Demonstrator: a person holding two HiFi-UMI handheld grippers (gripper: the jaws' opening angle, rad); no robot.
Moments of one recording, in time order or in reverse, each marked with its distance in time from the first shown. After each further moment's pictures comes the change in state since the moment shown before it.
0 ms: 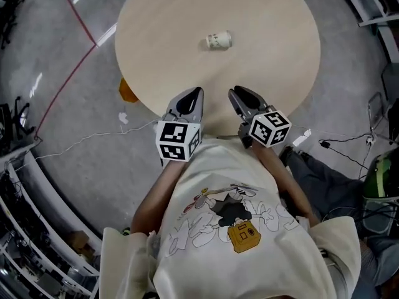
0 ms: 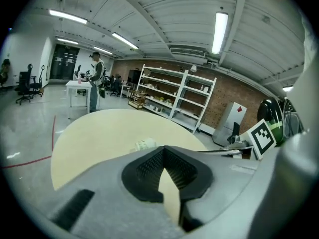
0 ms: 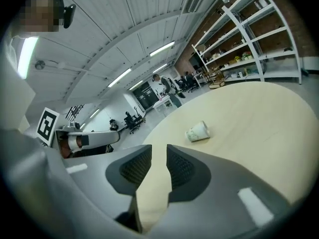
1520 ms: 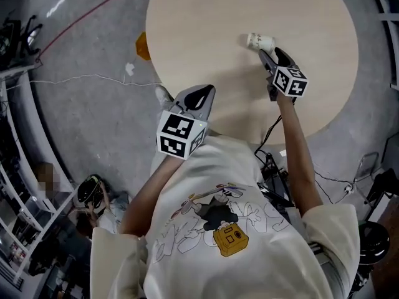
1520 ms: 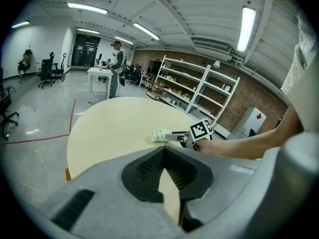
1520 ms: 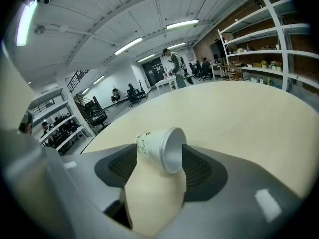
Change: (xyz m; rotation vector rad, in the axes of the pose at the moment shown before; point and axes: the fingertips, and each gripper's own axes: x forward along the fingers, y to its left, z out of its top) left arm -0.003 0.032 -0.012 -0.180 0.092 0.171; right arm 0.173 -0.162 0.034 -0.280 0.256 -0.009
